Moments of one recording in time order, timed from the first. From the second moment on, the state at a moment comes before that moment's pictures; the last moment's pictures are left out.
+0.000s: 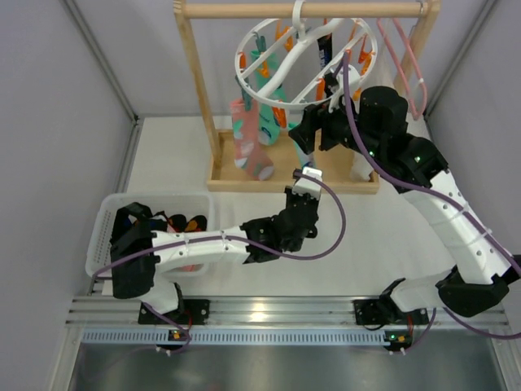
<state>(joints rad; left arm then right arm) -1.27 1.59 1.17 0.21 -0.93 -0.21 0.67 1.34 1.77 -0.65 -0.05 0.11</state>
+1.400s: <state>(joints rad) -1.18 1.25 0.92 0.19 -0.80 -0.48 0.64 1.35 1.53 -0.22 -0.20 0.27</state>
